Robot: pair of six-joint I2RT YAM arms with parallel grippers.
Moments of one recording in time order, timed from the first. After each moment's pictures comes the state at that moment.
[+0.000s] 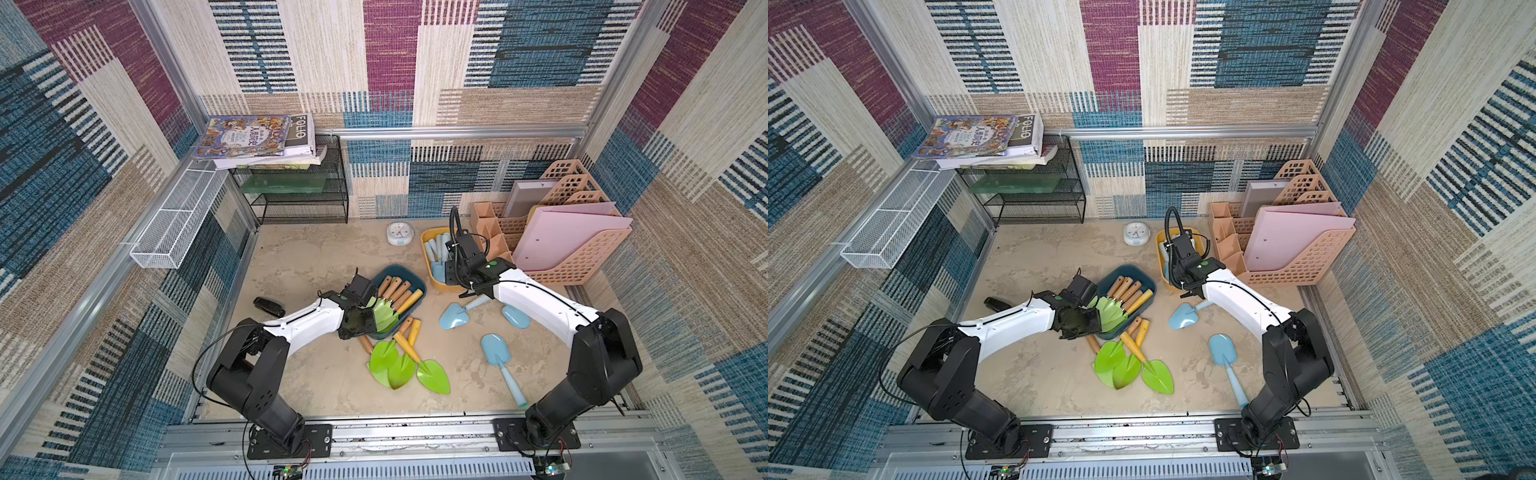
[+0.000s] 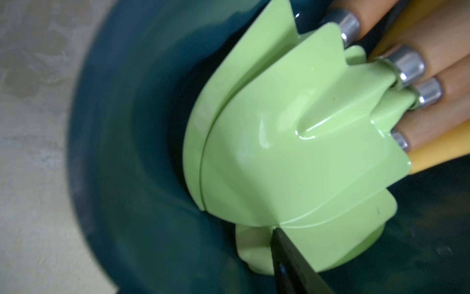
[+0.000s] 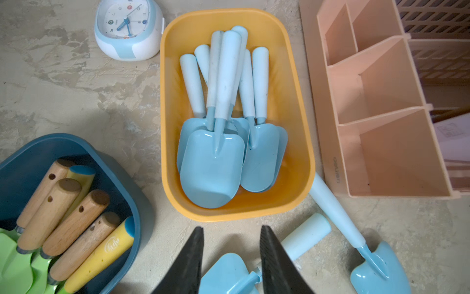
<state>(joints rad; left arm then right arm) -0.54 1.59 0.94 -0.60 0.00 -0.73 0.54 1.61 1.25 -0.53 0.41 0.36</state>
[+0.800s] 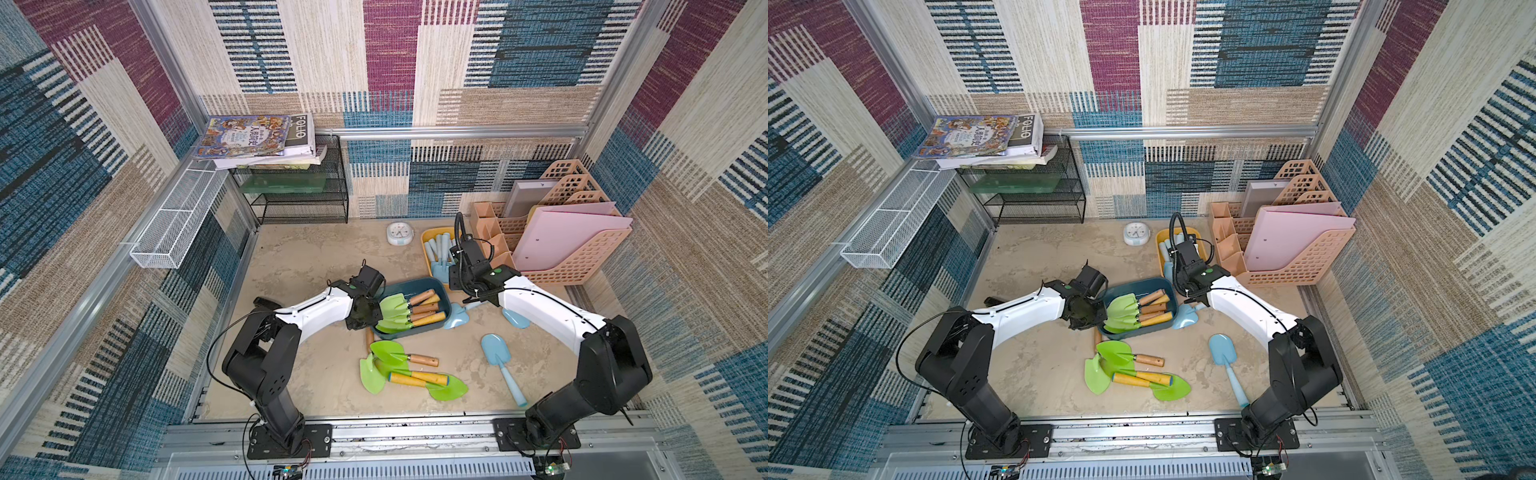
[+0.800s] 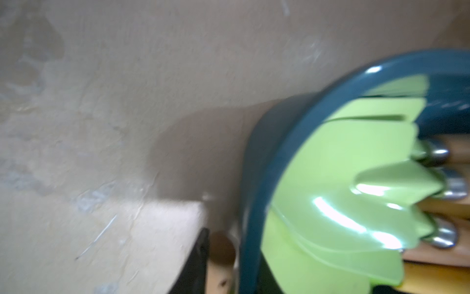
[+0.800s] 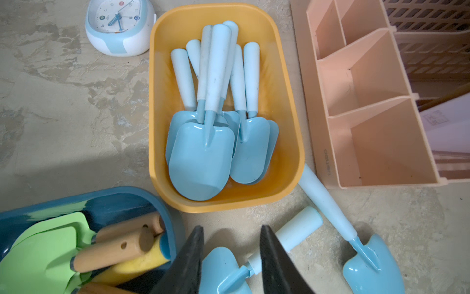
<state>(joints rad) -0.54 1.71 1.09 -0.64 0.00 -0.81 0.54 1.55 1.15 -0.47 0.42 0.35</state>
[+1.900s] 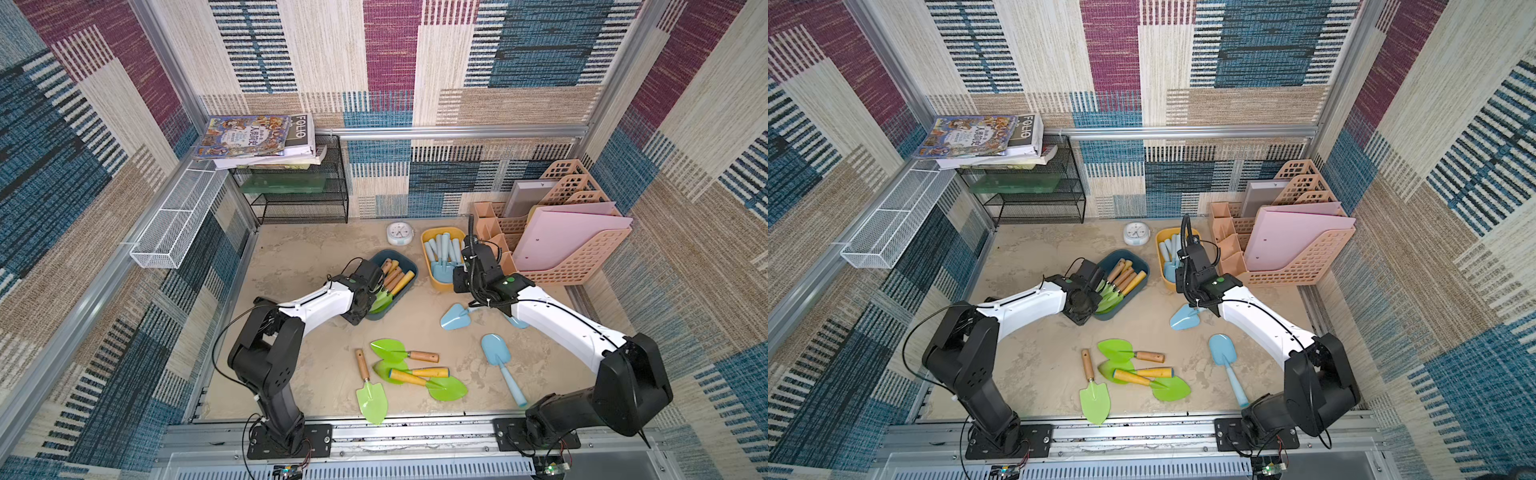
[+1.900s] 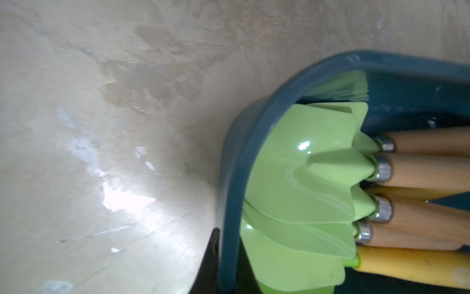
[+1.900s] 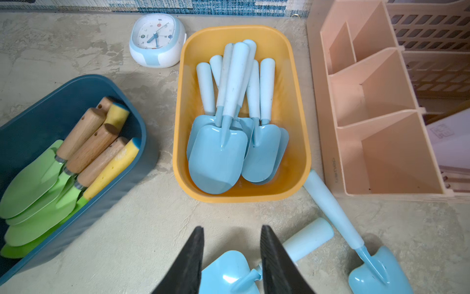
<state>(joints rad) -0.52 1.79 1.19 -0.62 -0.21 -1.43 0.52 1.43 1.06 -0.39 0.32 0.29</state>
